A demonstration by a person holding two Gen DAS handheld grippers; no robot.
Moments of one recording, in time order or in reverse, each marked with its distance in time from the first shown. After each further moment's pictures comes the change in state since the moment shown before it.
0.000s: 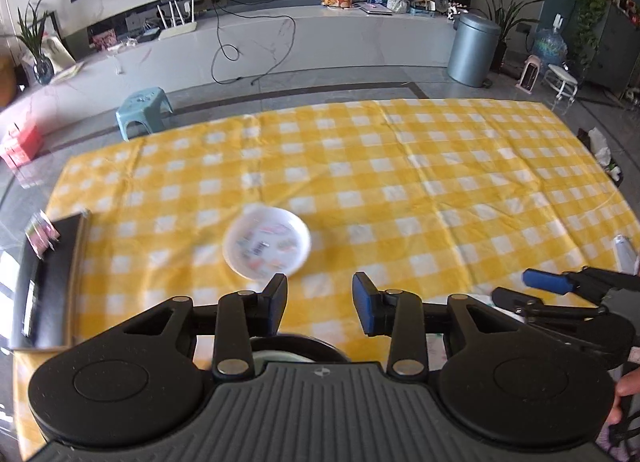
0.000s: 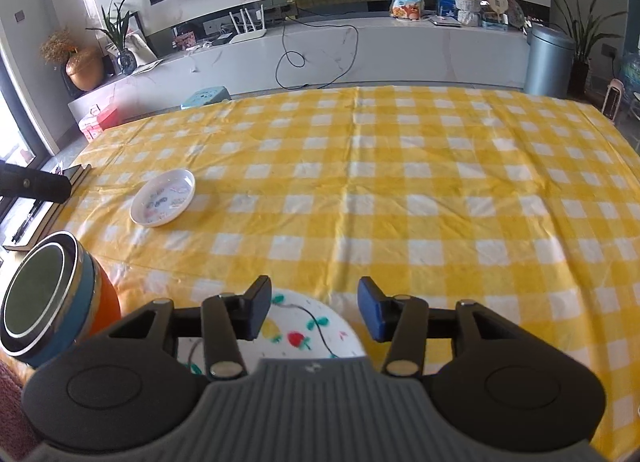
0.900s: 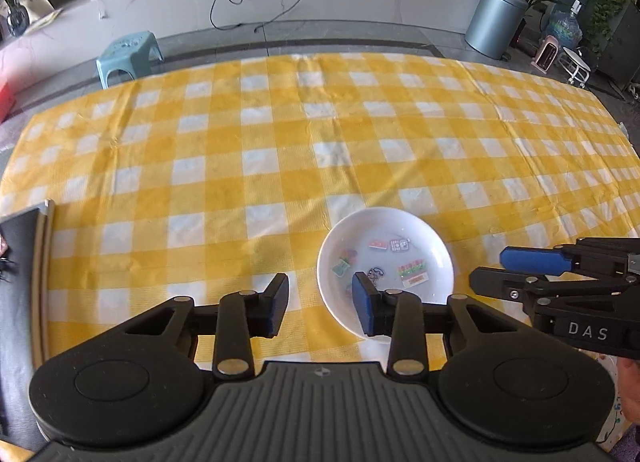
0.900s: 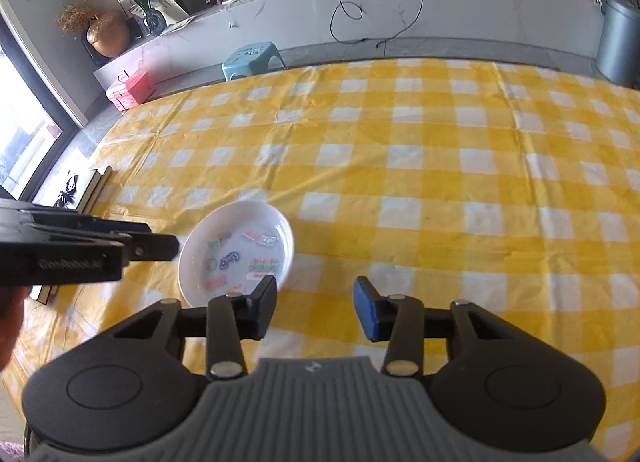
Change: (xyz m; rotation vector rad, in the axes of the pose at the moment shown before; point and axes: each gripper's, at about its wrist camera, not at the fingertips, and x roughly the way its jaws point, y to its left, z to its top) left arm 0.141 0.116 0.019 -0.043 0.149 -0.104; right arm 0.144 0.097 0.080 0.021 0.177 0.132
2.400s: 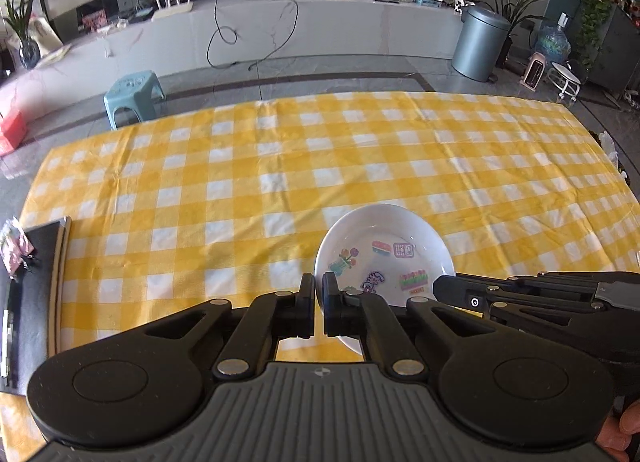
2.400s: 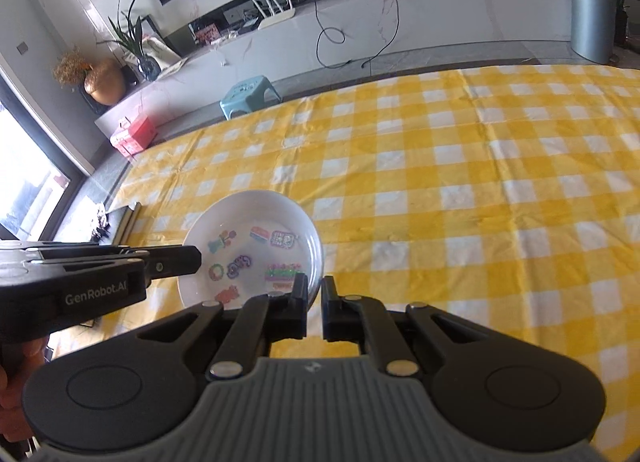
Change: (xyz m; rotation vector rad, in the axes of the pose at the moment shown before) left arm -0.076 -0.085 -0.017 0.028 -0.116 0.056; right arm -0.071 -0.004 -0.029 0.126 -0.110 0.036
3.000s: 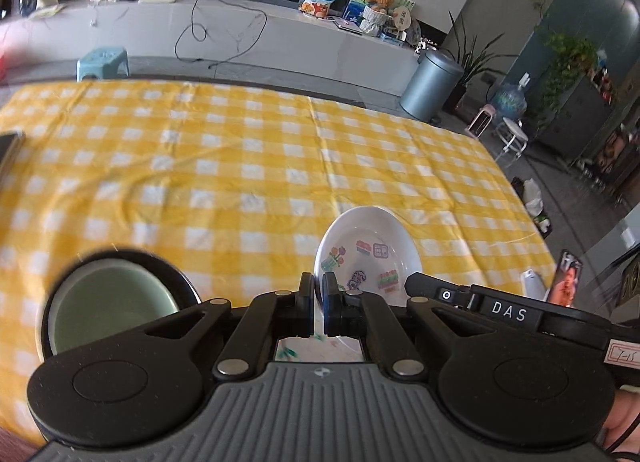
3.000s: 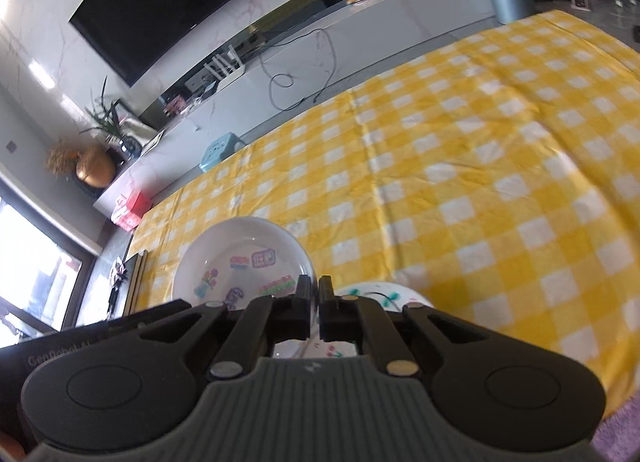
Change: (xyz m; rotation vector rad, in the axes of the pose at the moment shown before) left arm -0.061 -0.086 -0.069 -0.217 -0.075 -0.215; right arm -0.135 -0.097 -0.077 0.246 -0.128 0.009
